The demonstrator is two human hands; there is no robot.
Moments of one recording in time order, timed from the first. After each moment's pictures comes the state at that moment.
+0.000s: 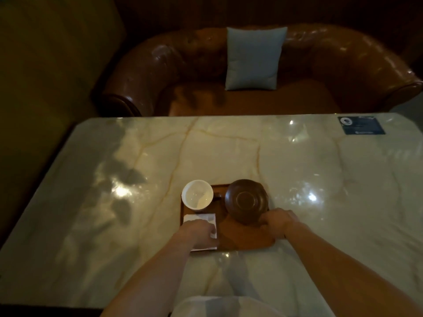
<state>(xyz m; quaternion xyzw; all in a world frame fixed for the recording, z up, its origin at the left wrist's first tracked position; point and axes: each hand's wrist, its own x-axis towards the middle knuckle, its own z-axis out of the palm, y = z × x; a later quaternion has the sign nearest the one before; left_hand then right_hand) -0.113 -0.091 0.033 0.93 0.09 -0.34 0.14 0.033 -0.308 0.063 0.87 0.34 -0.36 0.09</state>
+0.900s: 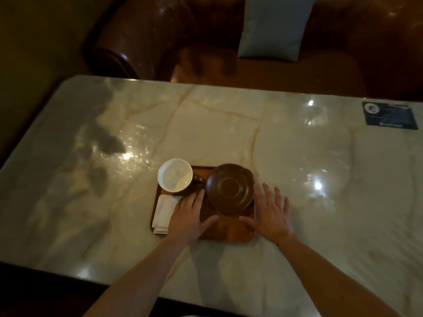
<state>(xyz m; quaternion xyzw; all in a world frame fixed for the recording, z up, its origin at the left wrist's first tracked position) -0.104 -0.155 -0.025 0.95 0.26 -0.08 0.18 0.059 -0.353 -0.026 0.92 0.31 -0.22 -0.04</state>
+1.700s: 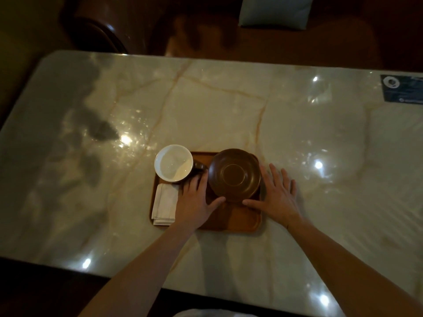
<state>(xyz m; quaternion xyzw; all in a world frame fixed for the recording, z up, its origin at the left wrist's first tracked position) -0.082 -0.155 -0.035 0.94 0.28 -0.05 0.19 0.077 -0.347 -0.041 0.92 0.28 -0.26 -0.11</state>
